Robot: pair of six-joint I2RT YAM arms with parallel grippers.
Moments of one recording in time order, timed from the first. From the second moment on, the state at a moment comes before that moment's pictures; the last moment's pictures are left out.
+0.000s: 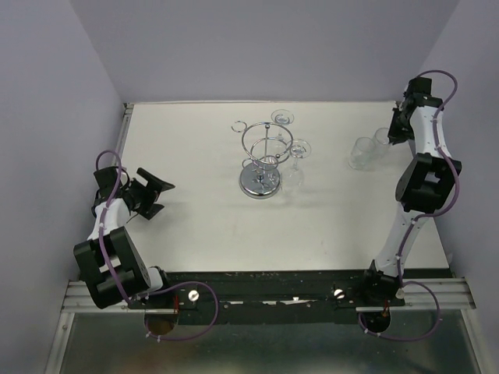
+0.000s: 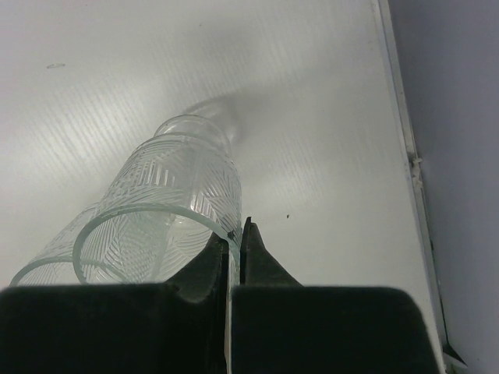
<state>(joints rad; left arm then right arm) 0.44 1.31 0.69 -0.34 0.61 -0.66 -0.26 2.17 2.07 -0.96 0.09 0.05</state>
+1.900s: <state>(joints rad) 0.44 1.28 0.68 -0.31 0.60 -0.66 -0.25 2.12 2.09 -0.99 0.01 0.00</state>
